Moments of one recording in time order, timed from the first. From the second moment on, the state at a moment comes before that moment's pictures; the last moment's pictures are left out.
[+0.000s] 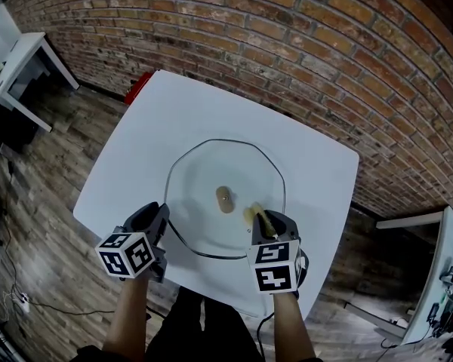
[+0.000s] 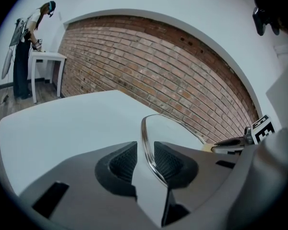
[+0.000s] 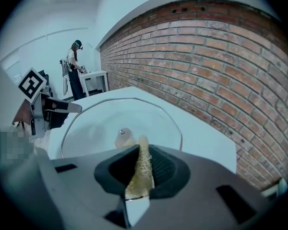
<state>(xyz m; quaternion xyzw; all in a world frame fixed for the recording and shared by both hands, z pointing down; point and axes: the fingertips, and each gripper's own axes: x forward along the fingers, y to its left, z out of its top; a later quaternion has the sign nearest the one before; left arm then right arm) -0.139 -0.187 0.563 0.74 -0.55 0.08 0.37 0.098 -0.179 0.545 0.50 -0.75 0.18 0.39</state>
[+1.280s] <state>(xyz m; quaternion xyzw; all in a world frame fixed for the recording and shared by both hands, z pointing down) -0.110 -0.217 0.400 0.82 -0.55 0.08 0.15 0.085 -0.207 0.403 0.59 -0.77 0.07 0.22</state>
